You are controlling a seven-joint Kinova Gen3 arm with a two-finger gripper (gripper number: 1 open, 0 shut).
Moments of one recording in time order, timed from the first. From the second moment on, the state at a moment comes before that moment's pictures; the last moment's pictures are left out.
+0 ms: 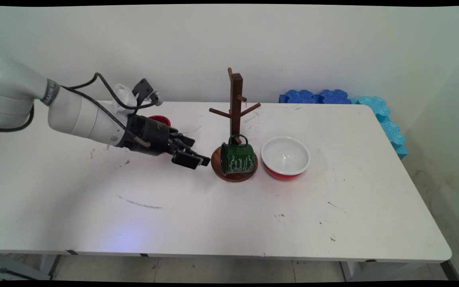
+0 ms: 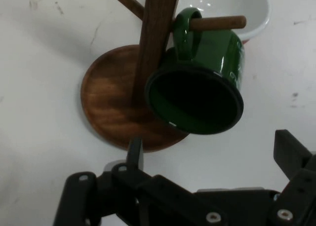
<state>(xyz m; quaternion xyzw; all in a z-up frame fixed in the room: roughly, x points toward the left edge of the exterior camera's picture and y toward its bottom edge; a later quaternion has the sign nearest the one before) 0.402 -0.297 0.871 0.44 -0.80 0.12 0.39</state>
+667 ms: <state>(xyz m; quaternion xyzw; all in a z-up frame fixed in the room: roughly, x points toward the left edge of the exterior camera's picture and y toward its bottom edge) 0.392 -0.302 0.850 0.48 -0.76 0.09 0.43</state>
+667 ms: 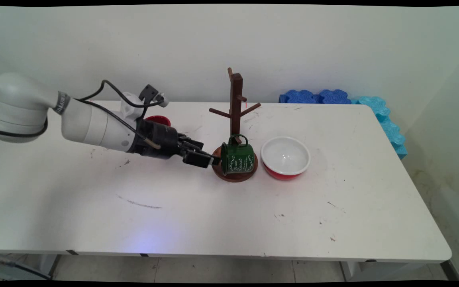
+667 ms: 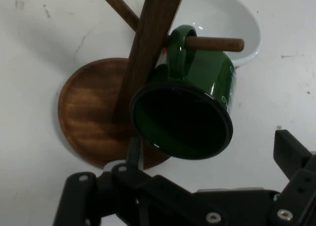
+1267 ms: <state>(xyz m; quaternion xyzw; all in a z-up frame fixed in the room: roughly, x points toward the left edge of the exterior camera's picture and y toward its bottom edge) 0.387 -0.308 0.835 0.50 -0.74 0.07 0.45</state>
